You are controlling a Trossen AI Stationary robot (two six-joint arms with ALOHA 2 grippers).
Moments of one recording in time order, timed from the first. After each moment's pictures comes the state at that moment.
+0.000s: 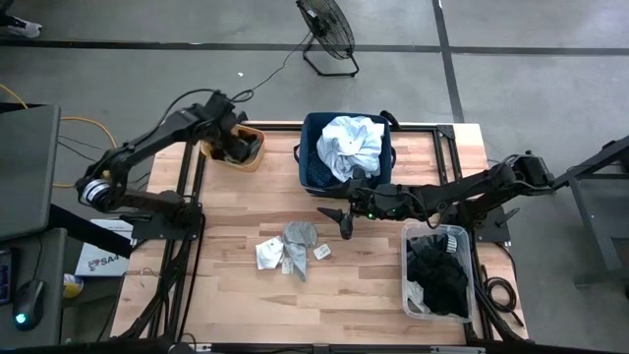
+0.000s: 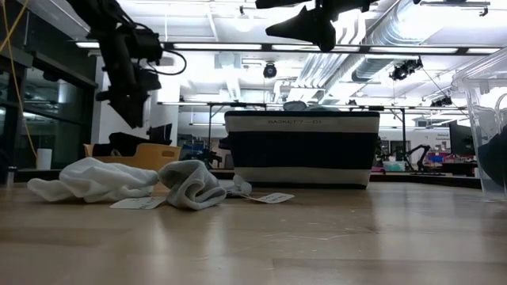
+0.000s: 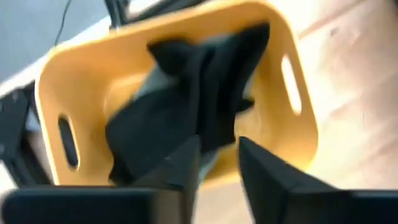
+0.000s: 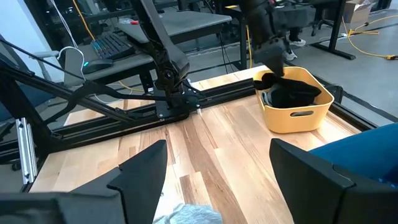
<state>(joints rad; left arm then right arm) 0.93 1.23 0.97 -0.83 -0.06 -0.08 0.16 1.41 0.89 0.32 0.36 0.26</state>
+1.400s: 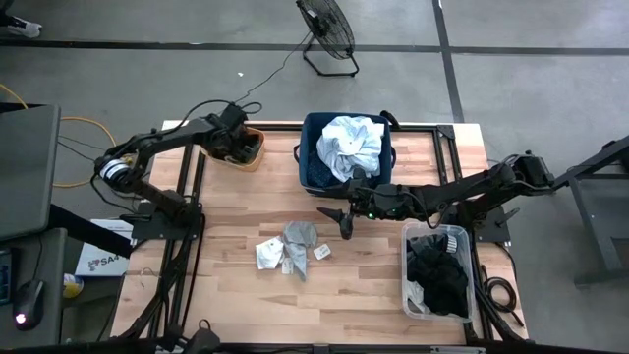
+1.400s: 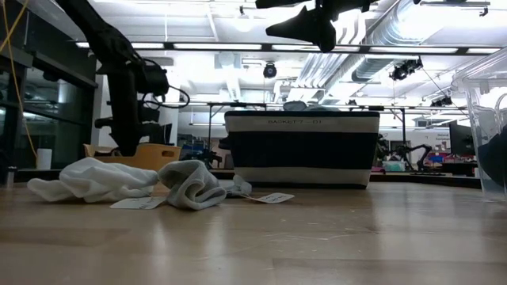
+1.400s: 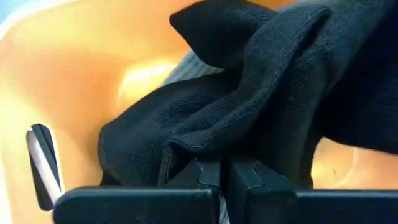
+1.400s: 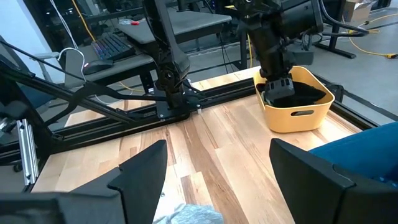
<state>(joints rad) 0.93 1.43 0.83 -0.57 -0.23 -0.11 0.16 1.41 0.89 0.32 0.36 0.27</state>
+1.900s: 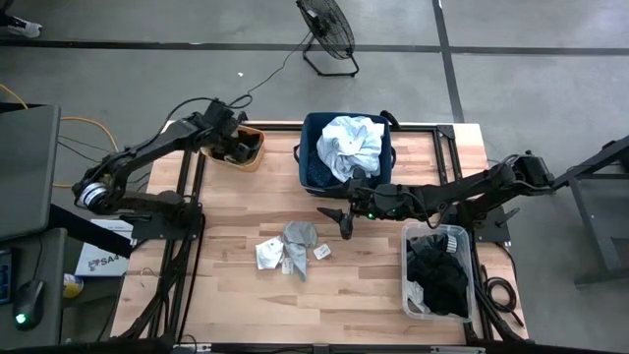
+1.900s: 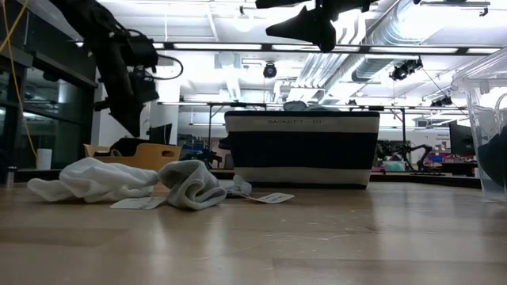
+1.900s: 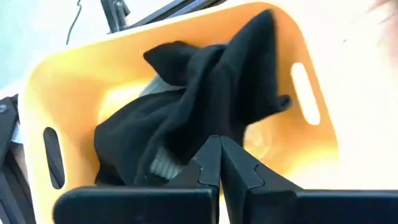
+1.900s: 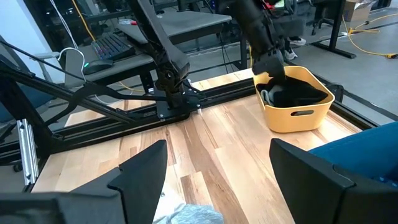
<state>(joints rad) 0.93 1.19 0.83 -0.65 -0.07 -0.07 0.16 1.41 0.89 0.32 0.36 0.27</state>
